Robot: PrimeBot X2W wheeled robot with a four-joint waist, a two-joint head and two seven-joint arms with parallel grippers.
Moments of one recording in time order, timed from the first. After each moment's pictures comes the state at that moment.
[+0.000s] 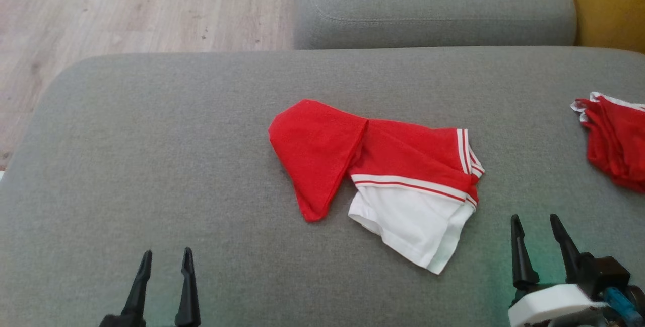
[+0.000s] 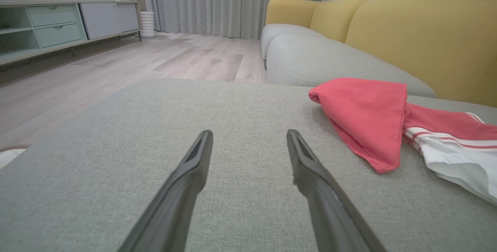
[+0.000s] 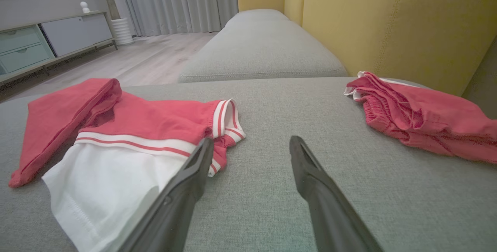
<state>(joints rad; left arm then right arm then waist) 0.18 0.06 -0.06 0.18 -0.15 -0.06 -0.25 0.08 -0.04 -0.07 0.32 0.06 0.12 -0.25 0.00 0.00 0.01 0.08</state>
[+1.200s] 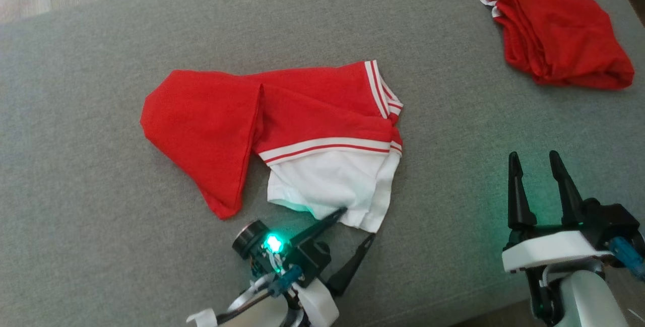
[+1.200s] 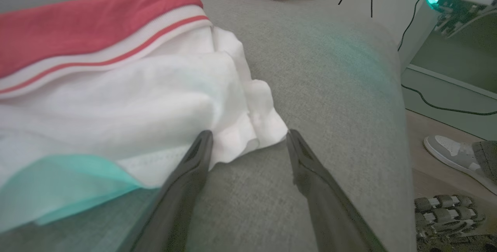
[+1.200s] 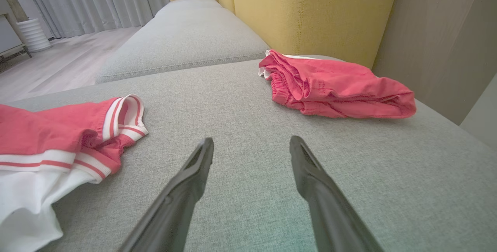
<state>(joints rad) -0.39 0.05 -0.89 0.67 -0.21 -0.09 -0.25 -0.07 -0.04 -0.04 0.28 0.11 0.12 -0.25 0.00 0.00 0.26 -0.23</state>
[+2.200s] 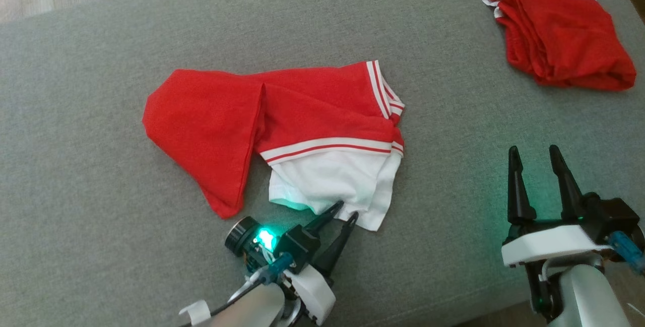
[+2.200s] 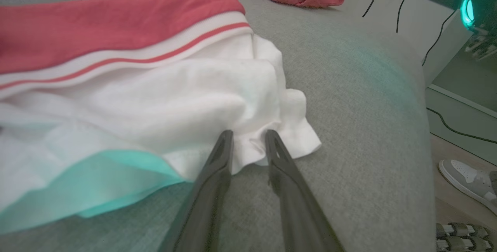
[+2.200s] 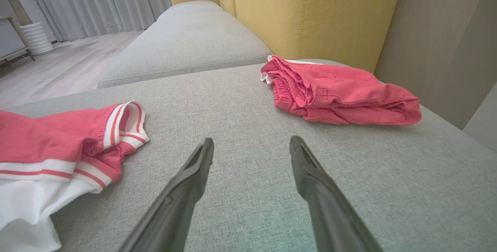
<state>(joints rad) -0.43 0.05 -0.91 0.69 -0.33 -0.06 -0.26 -0.10 -0.04 -0.04 0.28 0.12 0.12 -0.25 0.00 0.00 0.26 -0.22</state>
